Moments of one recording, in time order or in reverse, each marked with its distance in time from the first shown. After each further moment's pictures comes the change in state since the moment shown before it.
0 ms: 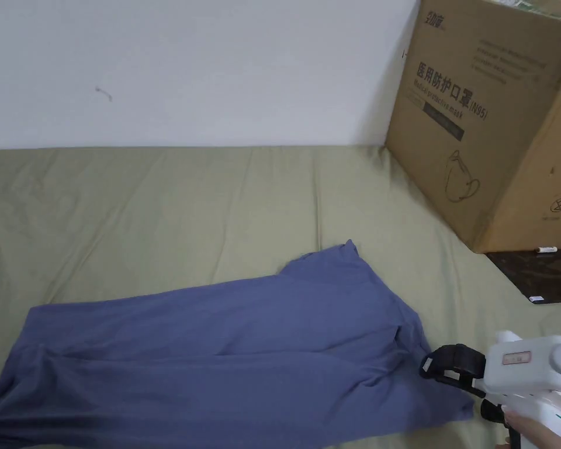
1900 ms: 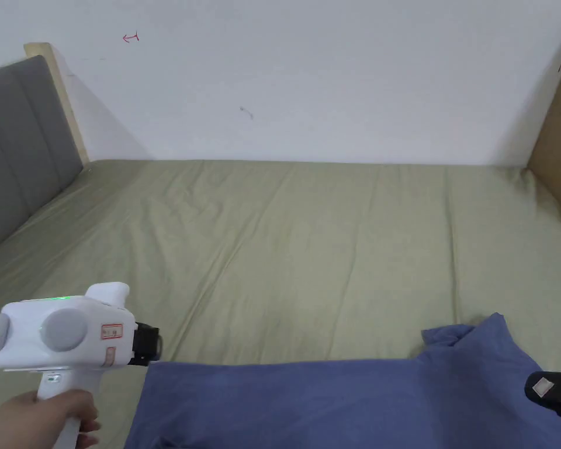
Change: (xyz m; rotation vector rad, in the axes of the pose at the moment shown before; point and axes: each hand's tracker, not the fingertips) left arm -0.040 0.085 -0.057 -0.060 0.093 -0.028; right arm -0.134 -0.067 0.083 0.055 0.424 0.122
